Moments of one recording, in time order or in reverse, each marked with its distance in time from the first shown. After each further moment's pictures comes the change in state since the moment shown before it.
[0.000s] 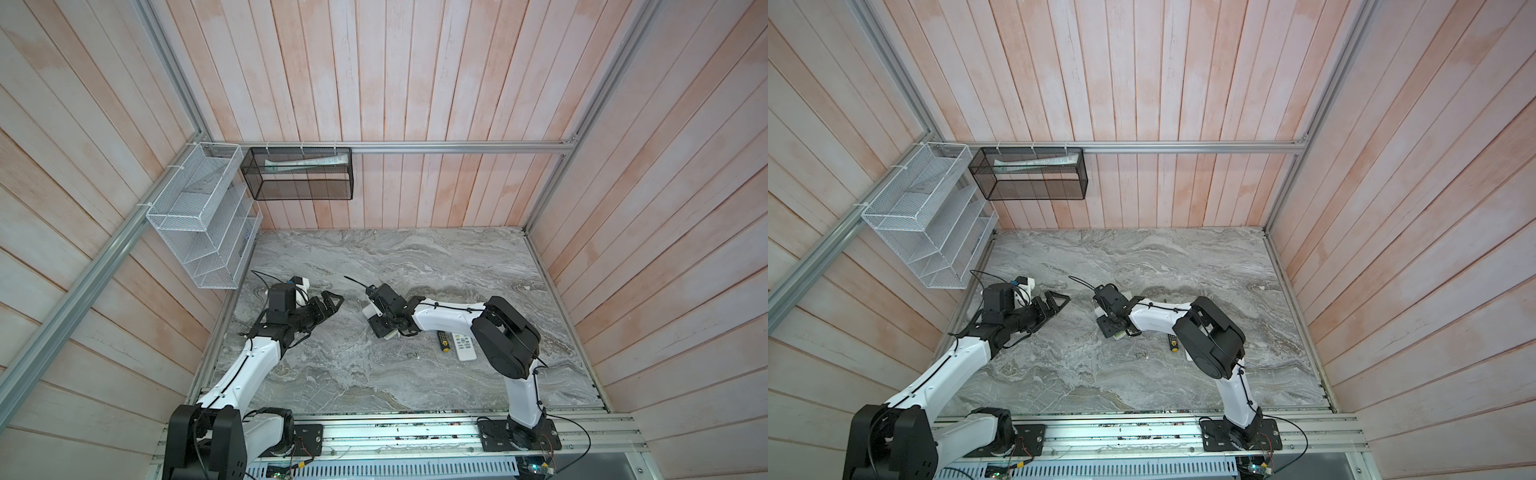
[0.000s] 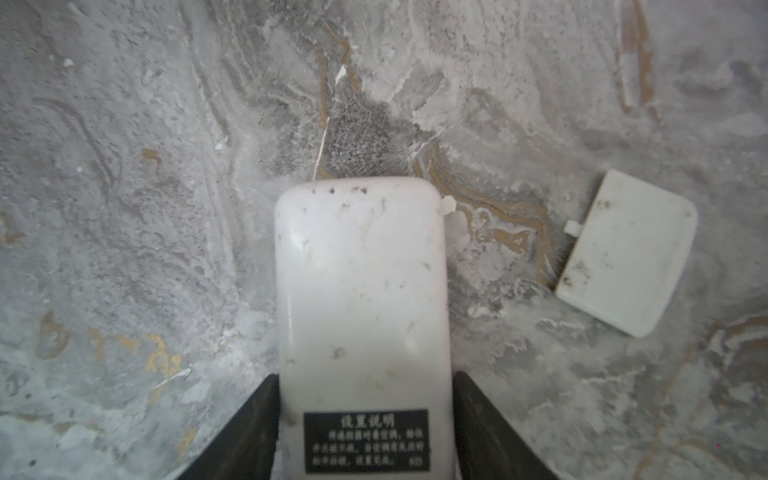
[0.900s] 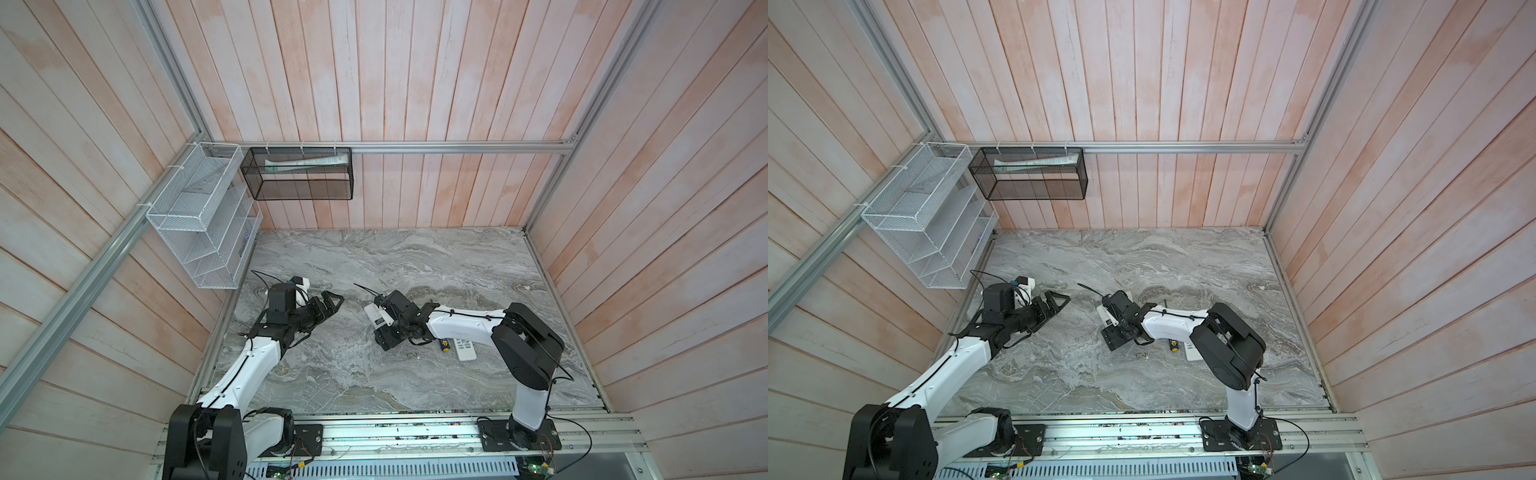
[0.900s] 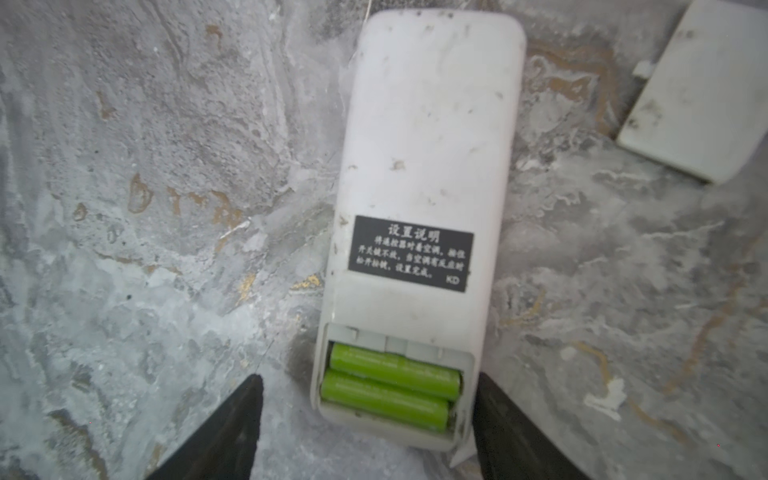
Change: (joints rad) left arm 0.000 0.001 -0.003 0.006 0.004 0.000; right arm 0.004 -0.152 -0.177 0.000 -0.153 0.053
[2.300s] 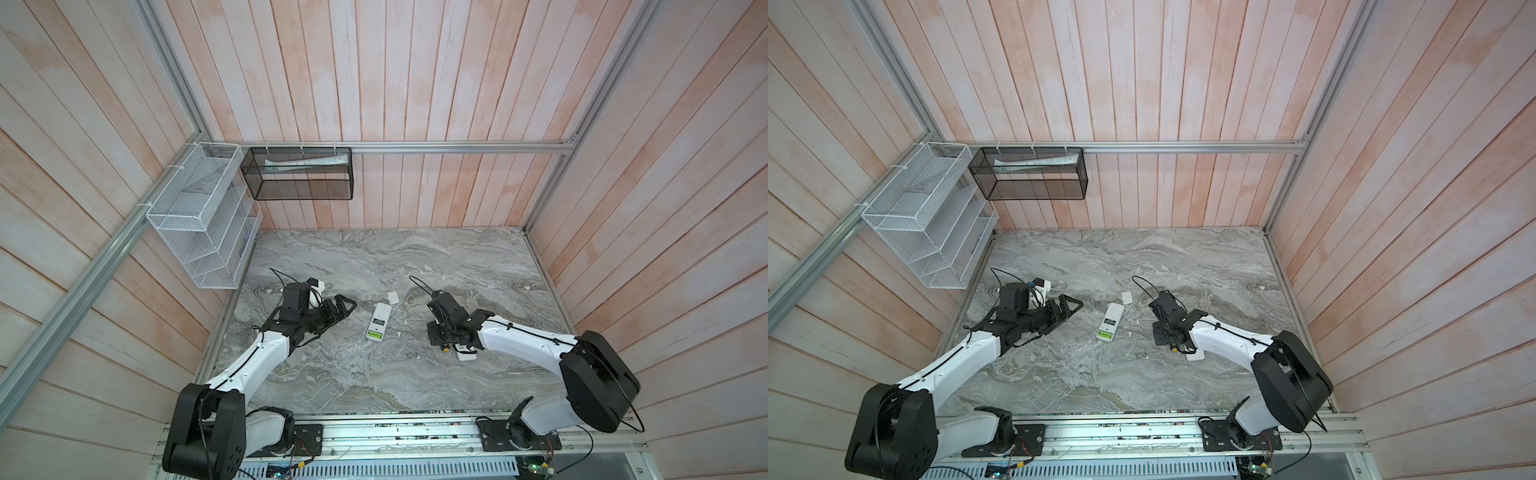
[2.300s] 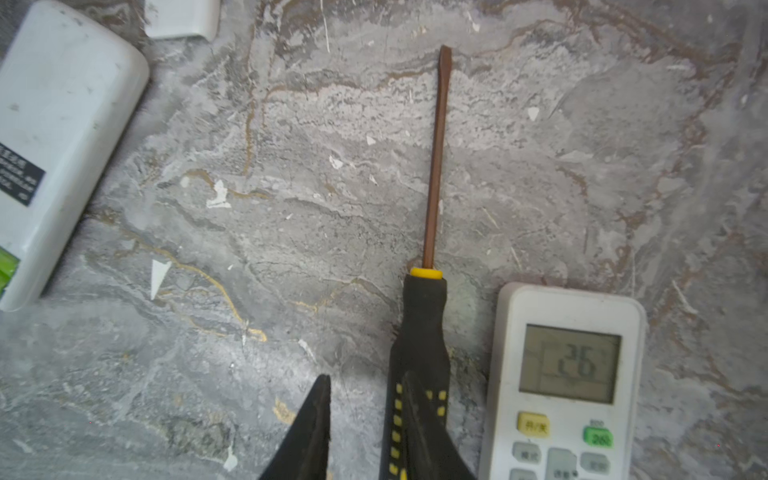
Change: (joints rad) left arm -0.106 0.094 0.015 0.041 0.022 -0.023; right arm -0.201 -0.402 -0.351 -0.112 0.227 0.180
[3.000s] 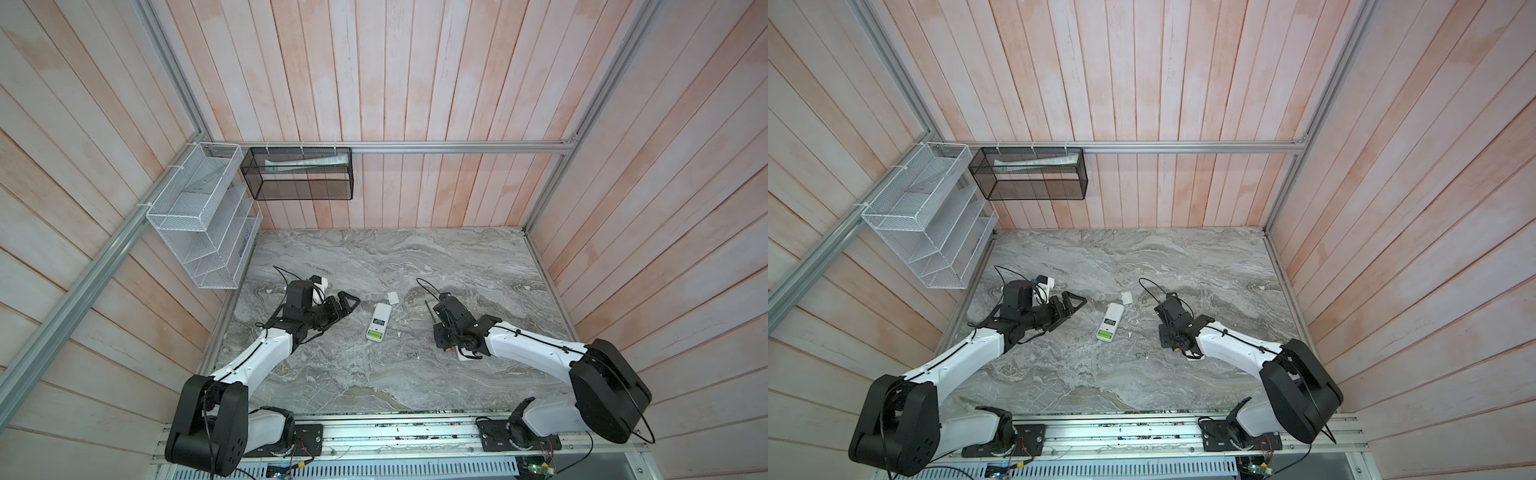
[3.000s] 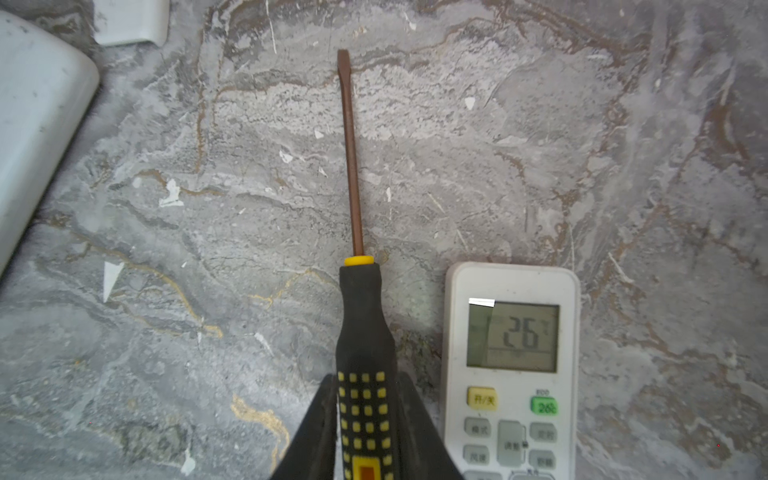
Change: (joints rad) left arm -0.021 0.030 0.009 0.057 0.008 -0.030; right arm -0.022 -0.072 -0.064 0.028 0.049 0.007
